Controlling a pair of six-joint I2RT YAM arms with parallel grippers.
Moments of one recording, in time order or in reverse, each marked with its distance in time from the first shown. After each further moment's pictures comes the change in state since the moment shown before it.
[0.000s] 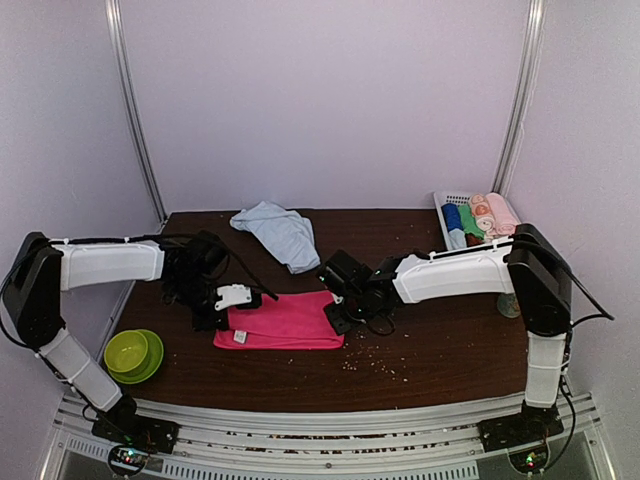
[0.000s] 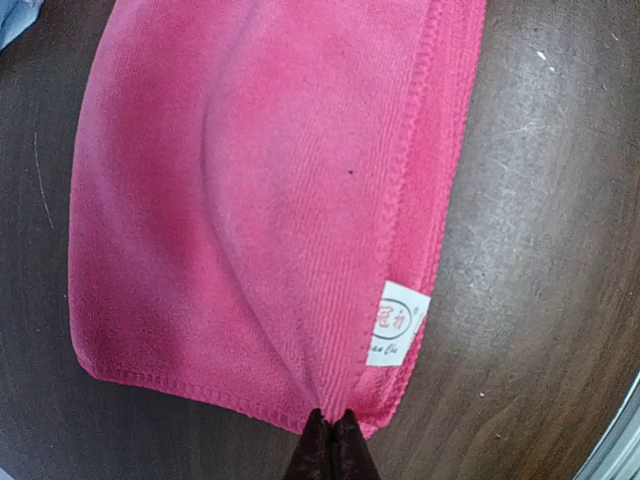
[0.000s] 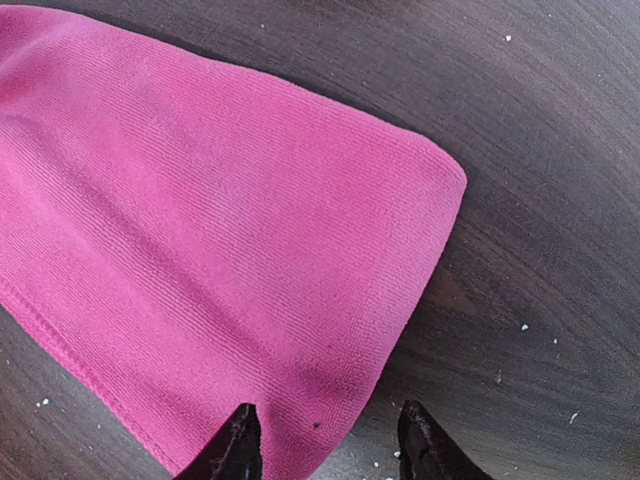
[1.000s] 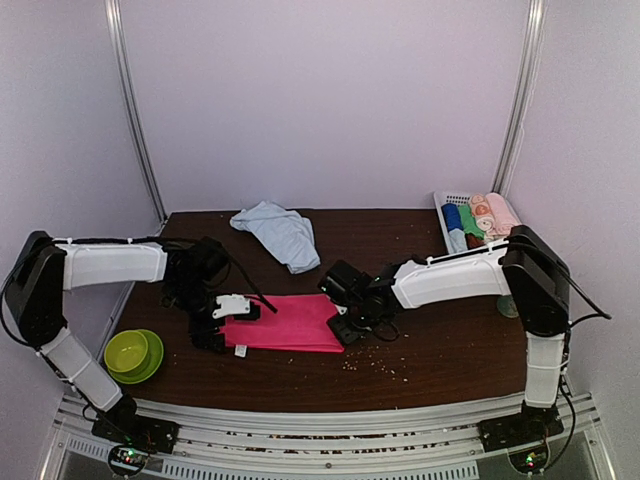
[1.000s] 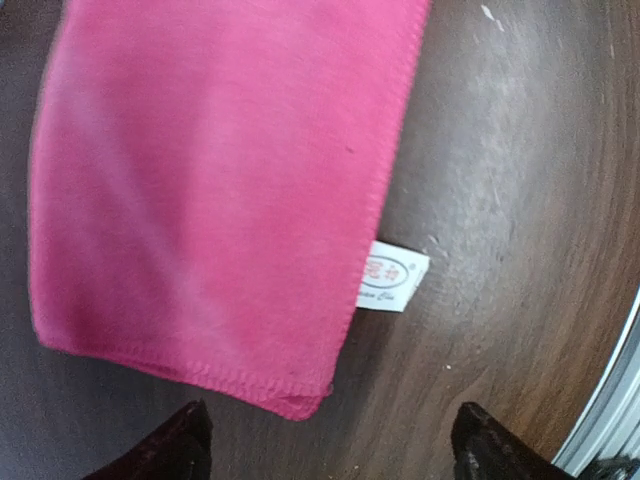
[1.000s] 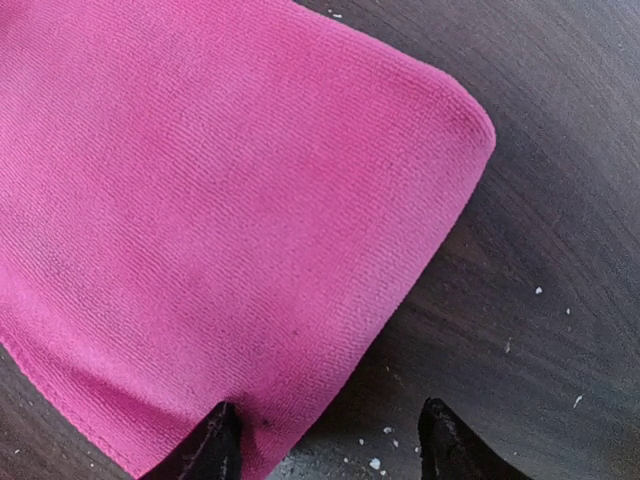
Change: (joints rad) left arm -0.005 0.011 -0.004 -0.079 0.013 0.037; right arm 0.005 0.012 -0.036 -0.039 -0.004 -0.074
